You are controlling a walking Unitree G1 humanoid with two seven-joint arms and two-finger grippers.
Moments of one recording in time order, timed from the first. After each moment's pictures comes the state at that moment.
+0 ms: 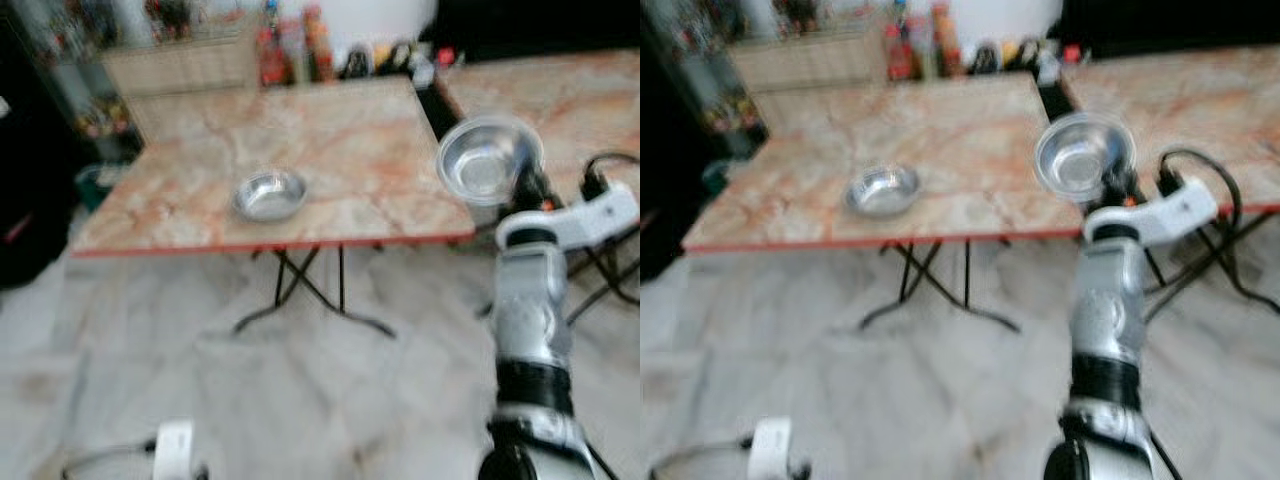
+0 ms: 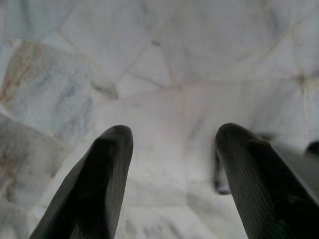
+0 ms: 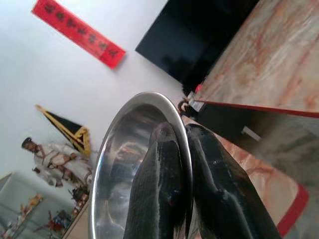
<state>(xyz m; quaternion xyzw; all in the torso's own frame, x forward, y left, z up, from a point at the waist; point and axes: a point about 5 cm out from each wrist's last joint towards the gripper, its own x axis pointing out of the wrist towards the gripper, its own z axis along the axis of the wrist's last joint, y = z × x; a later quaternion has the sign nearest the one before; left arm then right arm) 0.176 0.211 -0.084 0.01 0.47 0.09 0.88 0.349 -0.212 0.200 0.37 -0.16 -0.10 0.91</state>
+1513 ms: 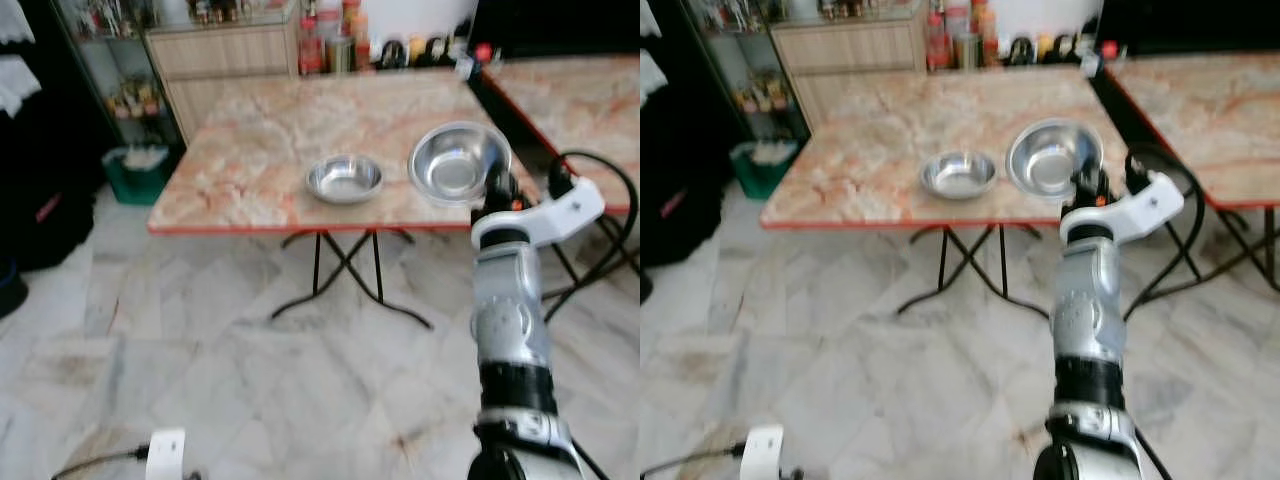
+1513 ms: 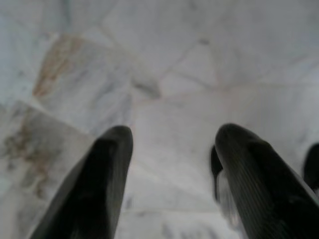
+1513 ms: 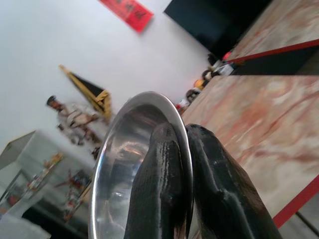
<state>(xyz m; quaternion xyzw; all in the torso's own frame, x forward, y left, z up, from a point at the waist) 0.178 0.218 -0.081 0.01 0.45 0.09 0.89 0.352 -0.197 0.198 0.36 -0.14 -0.07 0.92</state>
